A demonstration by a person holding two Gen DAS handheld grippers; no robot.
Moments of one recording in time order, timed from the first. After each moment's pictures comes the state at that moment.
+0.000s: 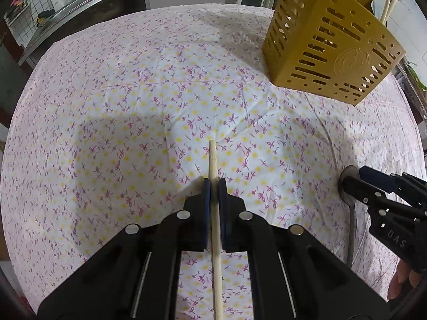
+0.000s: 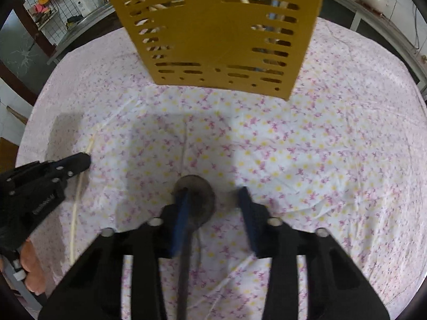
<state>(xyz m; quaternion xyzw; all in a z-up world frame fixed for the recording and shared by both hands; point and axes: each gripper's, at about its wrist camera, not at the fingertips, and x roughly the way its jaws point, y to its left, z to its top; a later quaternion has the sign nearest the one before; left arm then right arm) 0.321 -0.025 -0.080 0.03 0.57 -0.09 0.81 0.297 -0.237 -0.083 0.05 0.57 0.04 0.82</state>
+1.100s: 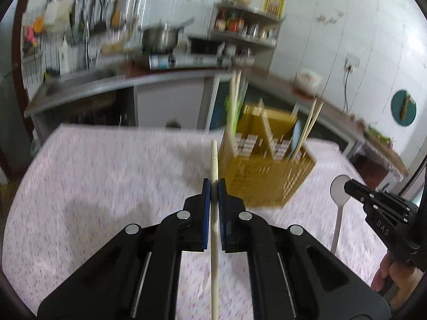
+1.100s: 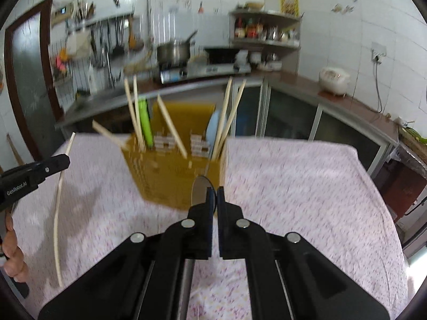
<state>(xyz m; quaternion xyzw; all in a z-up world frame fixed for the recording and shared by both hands) 0.288 -0.027 0.059 -0.05 0.31 -0.15 0.94 0.247 -0.307 0.054 0.01 0.29 -0.02 0.96</state>
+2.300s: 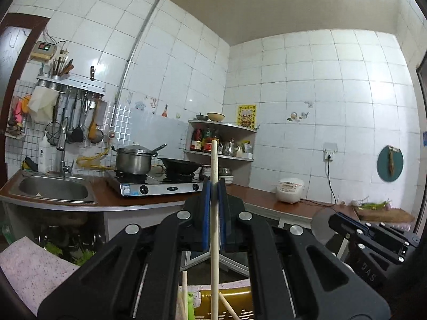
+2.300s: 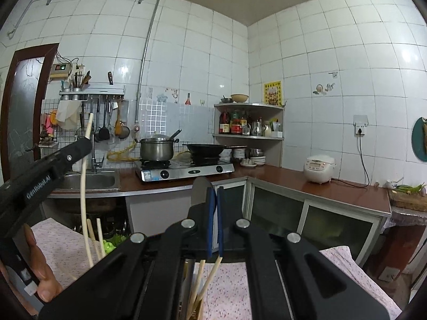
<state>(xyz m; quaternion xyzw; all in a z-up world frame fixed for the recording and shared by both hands) 0.378 -0.102 0.127 -0.07 -0.01 -0.18 0.98 0.321 -0.314 0.131 -0.02 0.04 -0.06 1.00</state>
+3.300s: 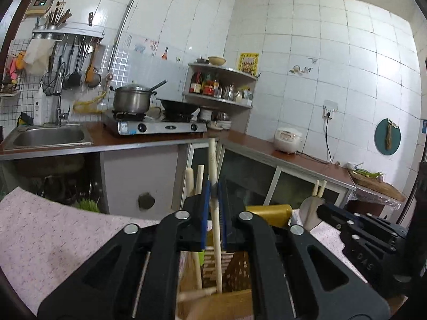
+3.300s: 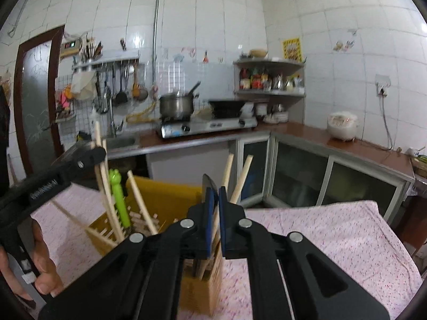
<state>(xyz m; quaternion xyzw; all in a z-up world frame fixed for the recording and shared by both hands) 0.389 -0.077 0.049 -0.07 0.14 -0.20 0.97 0.340 -0.316 0.050 0.02 0.17 0.01 0.99</state>
